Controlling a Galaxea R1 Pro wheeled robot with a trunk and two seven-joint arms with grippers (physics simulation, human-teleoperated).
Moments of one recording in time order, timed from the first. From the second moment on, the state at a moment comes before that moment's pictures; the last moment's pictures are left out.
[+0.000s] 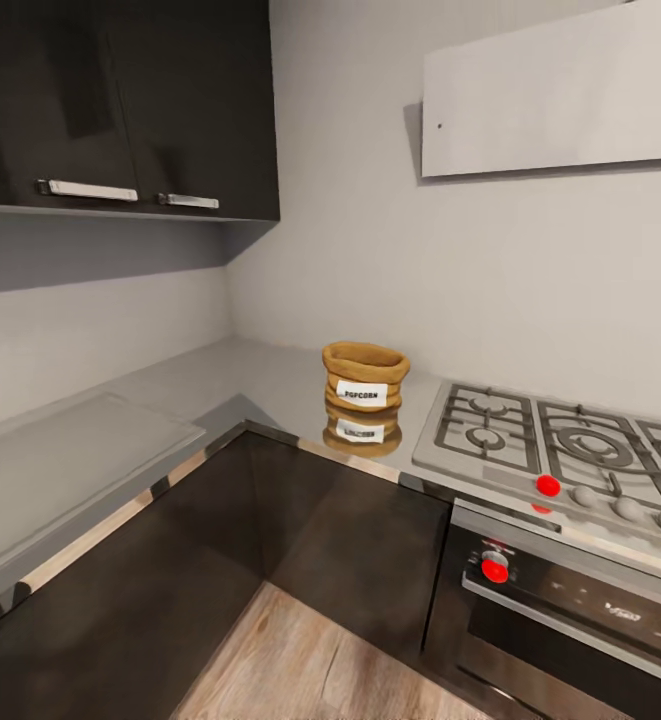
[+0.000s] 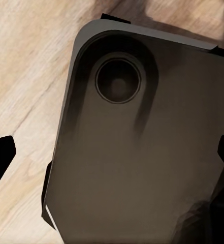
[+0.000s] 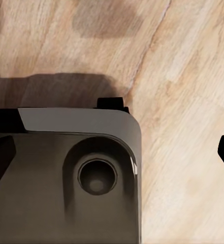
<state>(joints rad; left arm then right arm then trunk) 0.00 0.02 0.01 -0.04 0.26 -0.05 -0.02 -0.12 -0.06 -0.02 0.03 -0.02 -0.18 0.06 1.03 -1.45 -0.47</state>
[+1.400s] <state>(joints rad) 0.00 0.02 0.01 -0.04 0.26 -0.05 0.08 -0.12 -0.06 -0.02 0.03 -0.02 -0.18 0.06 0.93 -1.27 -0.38</state>
